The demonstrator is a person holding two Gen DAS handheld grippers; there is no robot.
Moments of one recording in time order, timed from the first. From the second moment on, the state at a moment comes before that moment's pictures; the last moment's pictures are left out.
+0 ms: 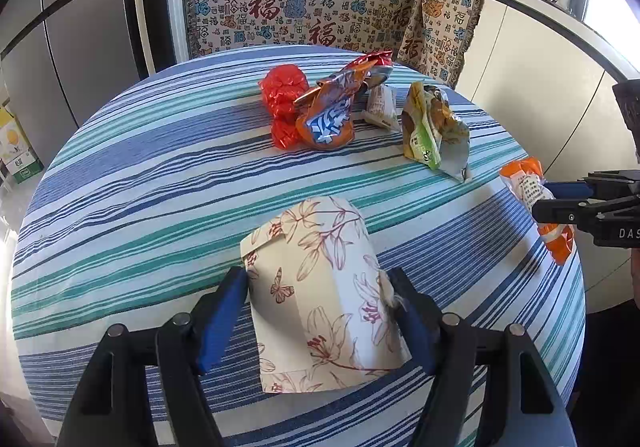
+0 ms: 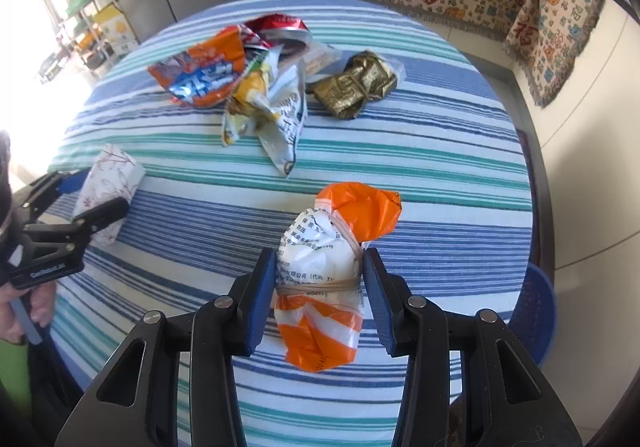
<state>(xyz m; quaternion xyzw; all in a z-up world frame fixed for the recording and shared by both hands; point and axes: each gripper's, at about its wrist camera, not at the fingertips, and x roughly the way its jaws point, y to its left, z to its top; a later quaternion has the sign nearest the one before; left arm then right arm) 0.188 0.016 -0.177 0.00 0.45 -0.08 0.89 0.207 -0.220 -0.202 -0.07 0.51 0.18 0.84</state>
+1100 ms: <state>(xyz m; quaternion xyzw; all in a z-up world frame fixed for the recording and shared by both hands) 0.205 -0.294 -0.117 0.05 0.42 -0.30 0.86 0.183 -0.511 -0.184 0.06 0.47 0.02 0.88</state>
